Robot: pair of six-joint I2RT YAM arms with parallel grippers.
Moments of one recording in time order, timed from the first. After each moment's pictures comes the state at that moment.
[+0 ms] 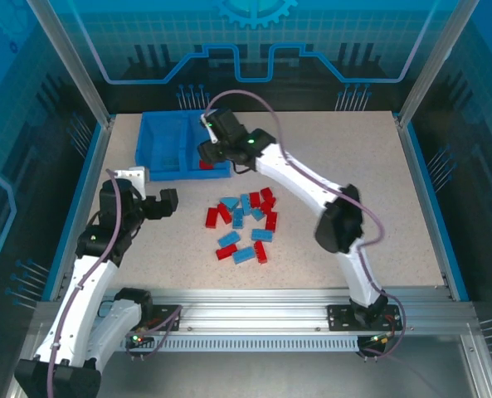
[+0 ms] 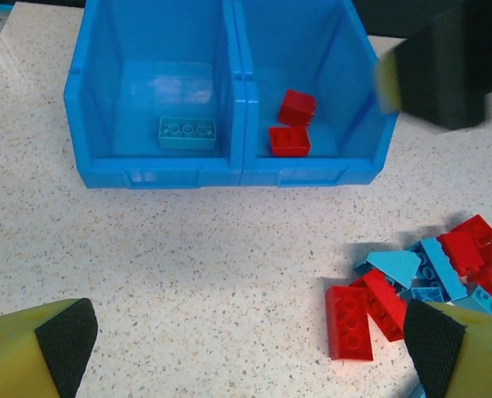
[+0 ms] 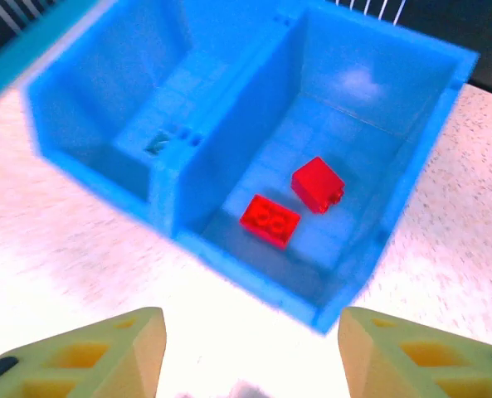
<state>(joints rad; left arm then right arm) -0.07 0.77 0.77 -0.58 0.01 -0.19 0.78 2.12 2.15 -0.74 0.11 0.18</state>
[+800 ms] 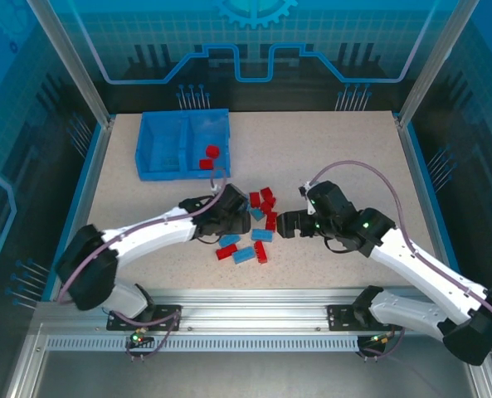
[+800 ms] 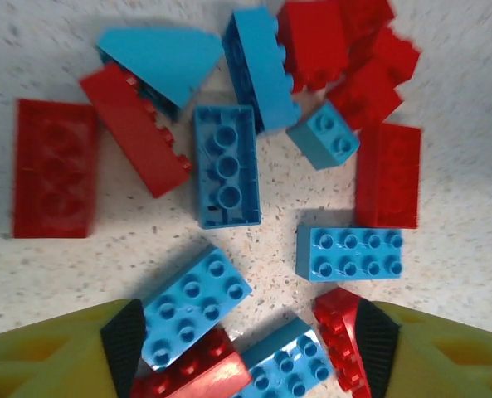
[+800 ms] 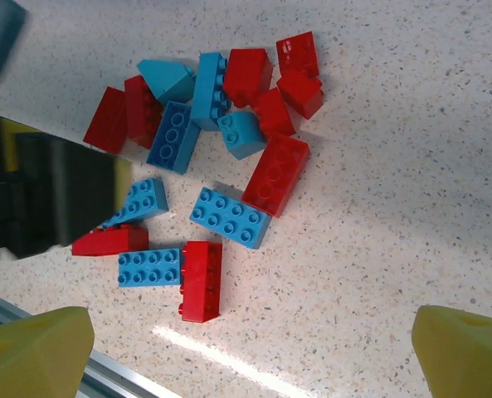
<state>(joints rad) -0.77 1.52 0.99 -0.56 -0.17 -0.79 0.71 1.00 0.93 -0.78 0.04 0.53</state>
